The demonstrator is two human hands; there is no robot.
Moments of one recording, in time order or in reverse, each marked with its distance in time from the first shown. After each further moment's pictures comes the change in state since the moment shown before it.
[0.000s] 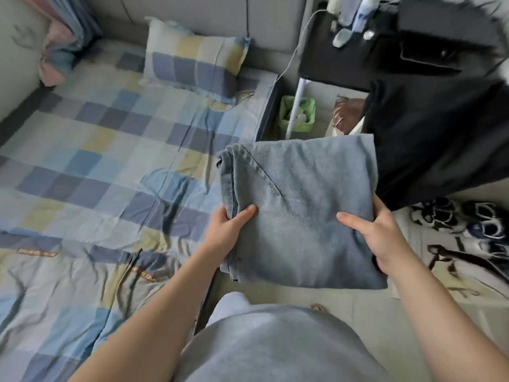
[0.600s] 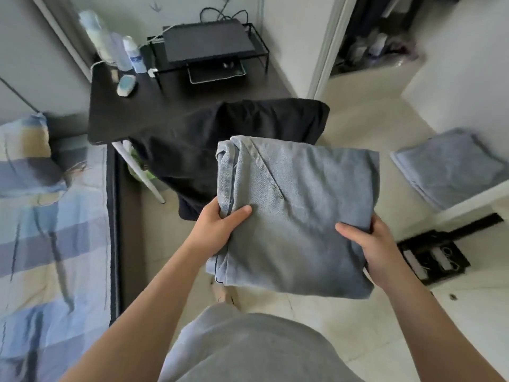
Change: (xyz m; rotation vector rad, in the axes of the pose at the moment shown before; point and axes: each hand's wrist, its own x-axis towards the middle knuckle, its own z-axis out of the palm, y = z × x) left_hand 0.006 0.088 0.420 0.329 -0.646 0.243; right_hand -0.049 0.014 -0.372 0.293 0.591 0.007
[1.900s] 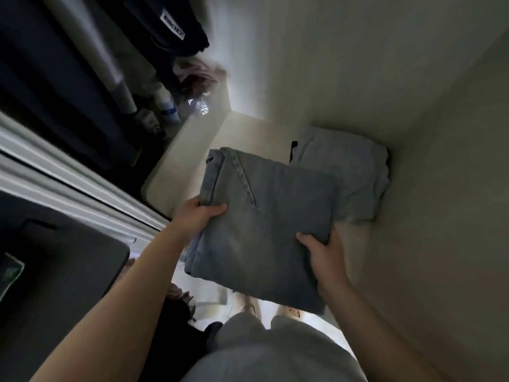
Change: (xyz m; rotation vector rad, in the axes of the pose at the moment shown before) left_hand 0.478 0.161 0.385 0.479 -0.660 -0.258; right_hand 0.308 -0.054 -0.149 0.430 1.014 0.121
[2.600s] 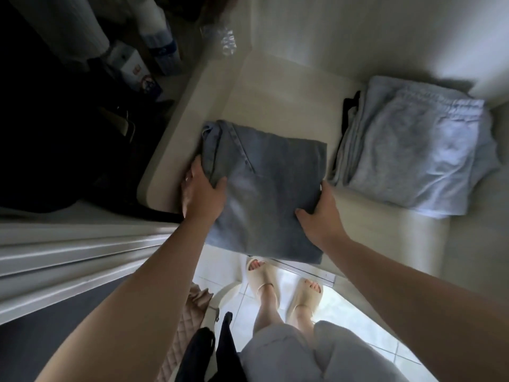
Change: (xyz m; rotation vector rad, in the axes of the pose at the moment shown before) left_hand 0.233 -0.072 -0.050 0.575 0.309 0.200; right_hand 0.156 0.071 0.158 -0.779 -0.094 0.008
